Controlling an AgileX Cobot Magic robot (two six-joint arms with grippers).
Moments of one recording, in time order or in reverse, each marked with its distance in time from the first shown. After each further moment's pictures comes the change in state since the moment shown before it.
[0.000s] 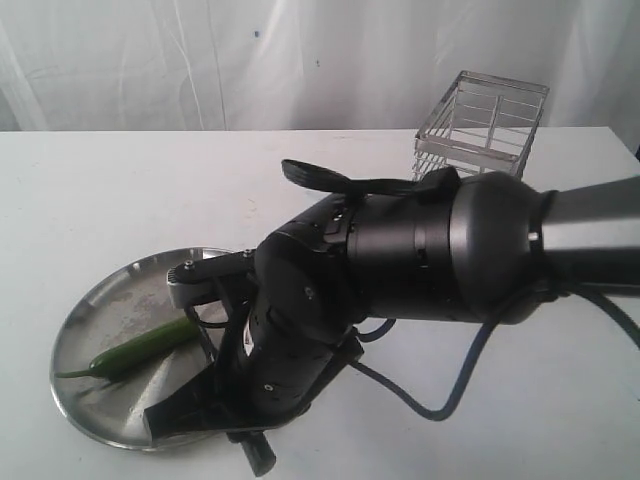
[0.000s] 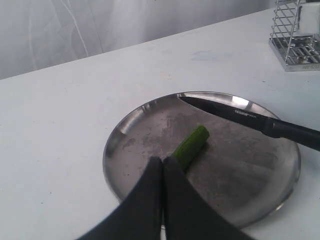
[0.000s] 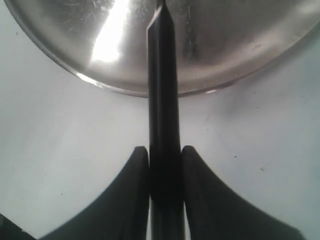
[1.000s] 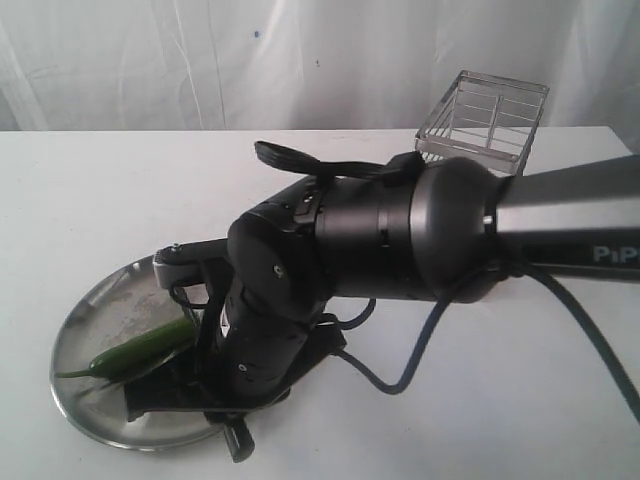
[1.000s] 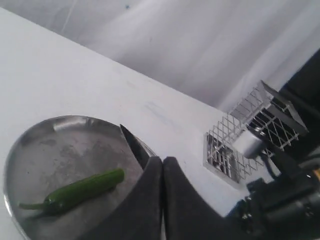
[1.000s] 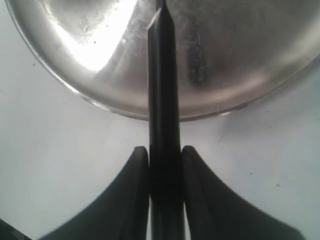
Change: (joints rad) left arm 0.000 -0.002 -0.056 -0.275 -0.059 -0.453; right arm -0.002 0.049 -0.087 -0.004 0.031 0.066
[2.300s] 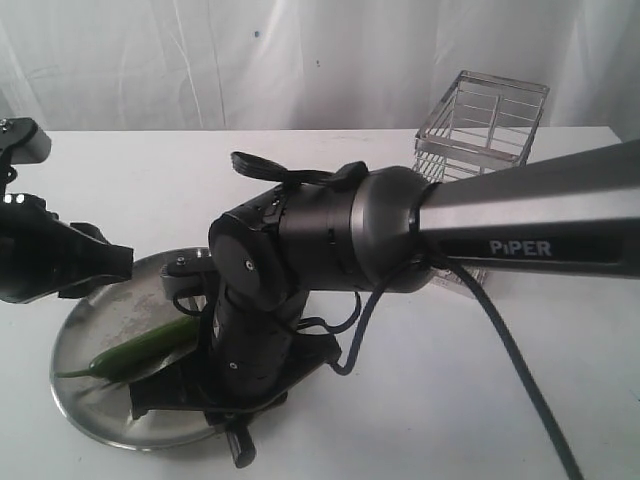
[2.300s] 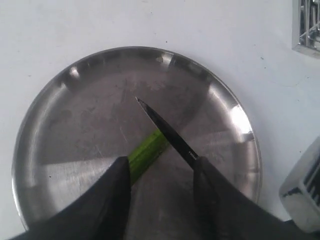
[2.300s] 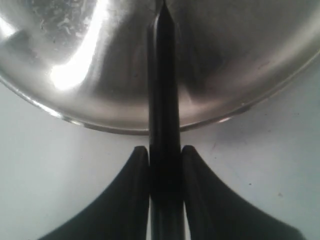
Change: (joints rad) left arm 0.000 1.152 -0.623 0.016 0.180 0.390; right arm -0.023 0.114 -0.087 0.021 0.086 0.019
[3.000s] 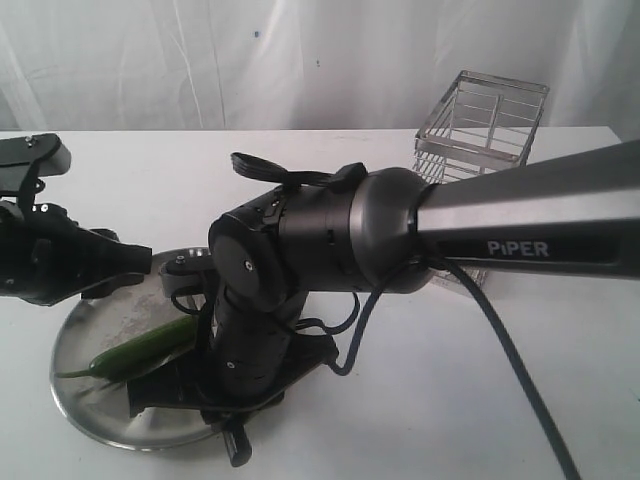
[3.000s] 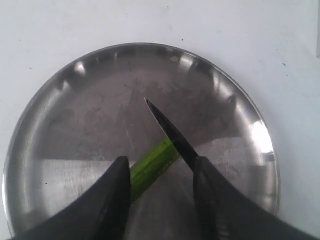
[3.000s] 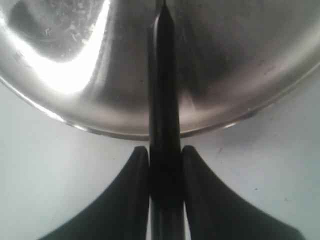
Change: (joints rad) left arm 0.000 0.117 0.000 -0.044 -0.093 -0.002; right arm 0.000 0.005 0.000 0.009 -0.019 0.004
